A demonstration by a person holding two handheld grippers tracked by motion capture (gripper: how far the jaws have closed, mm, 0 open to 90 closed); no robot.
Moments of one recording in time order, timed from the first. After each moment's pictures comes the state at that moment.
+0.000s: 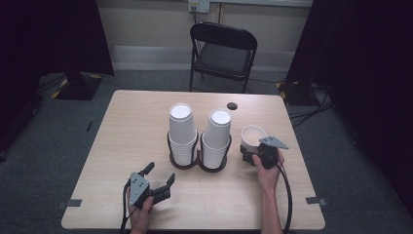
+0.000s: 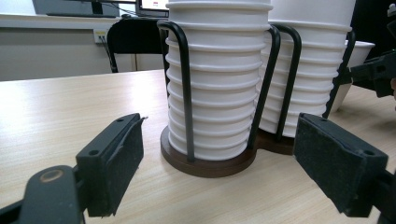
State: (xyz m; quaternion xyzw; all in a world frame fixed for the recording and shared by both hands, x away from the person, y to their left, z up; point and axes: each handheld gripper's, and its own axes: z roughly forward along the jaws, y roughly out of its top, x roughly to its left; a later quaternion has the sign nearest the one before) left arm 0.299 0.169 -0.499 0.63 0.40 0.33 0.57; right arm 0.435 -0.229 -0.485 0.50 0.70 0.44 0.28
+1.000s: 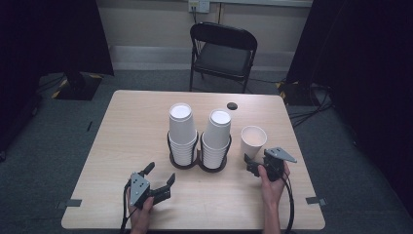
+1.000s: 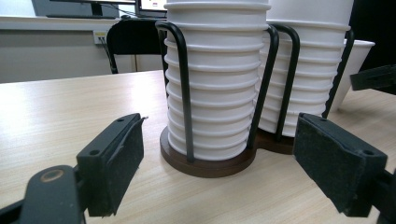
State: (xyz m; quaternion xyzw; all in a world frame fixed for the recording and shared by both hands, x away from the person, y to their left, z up) left arm 0.298 0.168 -0.499 0.63 0.40 0.33 0.57; right arm 0.390 -0.236 -0.482 0.52 0.67 0.45 0.28
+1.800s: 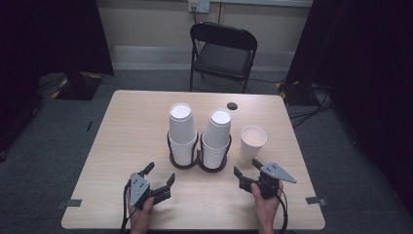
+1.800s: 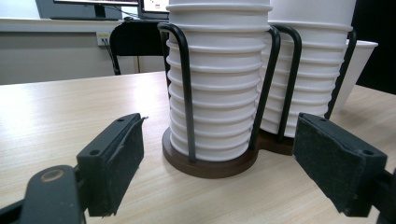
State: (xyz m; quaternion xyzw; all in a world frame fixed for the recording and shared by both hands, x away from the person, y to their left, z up) left arm 0.298 0.168 -0.499 0.63 0.40 0.34 0.57; right arm 0.330 -0.205 -0.467 0.45 0.67 0.53 0.25
